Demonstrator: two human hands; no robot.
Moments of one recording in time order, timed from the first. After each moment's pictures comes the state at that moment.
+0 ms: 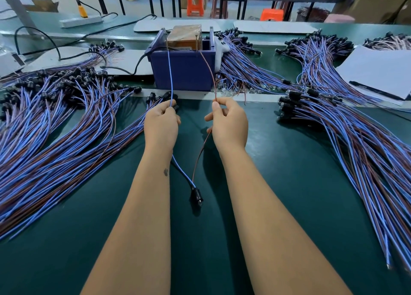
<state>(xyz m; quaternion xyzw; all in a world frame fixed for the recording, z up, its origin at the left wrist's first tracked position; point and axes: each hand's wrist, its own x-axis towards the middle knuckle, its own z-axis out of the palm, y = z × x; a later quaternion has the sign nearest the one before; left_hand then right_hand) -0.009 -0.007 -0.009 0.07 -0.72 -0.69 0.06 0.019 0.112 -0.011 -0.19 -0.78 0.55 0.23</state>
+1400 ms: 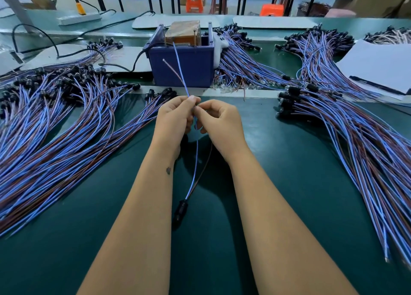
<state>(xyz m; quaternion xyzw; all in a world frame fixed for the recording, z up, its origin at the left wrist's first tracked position) 0.007 0.009 -0.002 -0.04 -0.65 -0.76 -0.01 0.037 0.111 -0.006 -0.03 -0.75 0.64 0.17</state>
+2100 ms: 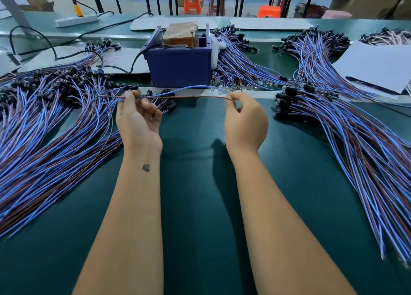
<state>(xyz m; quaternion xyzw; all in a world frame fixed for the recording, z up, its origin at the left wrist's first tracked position) 0.003 -0.025 0.006 0.09 -0.40 -0.91 0.10 0.040 0.133 -0.003 -0.23 -0.82 0.40 0.35</state>
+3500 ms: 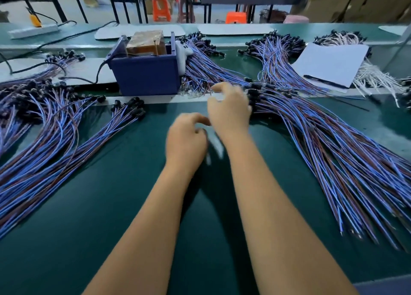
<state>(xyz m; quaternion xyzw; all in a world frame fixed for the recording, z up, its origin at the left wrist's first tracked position) 0.054 0.070 -0.002 -0.16 -0.86 -0.48 0.07 0.042 0.173 0.028 -0.21 -0.88 0.33 0.26</state>
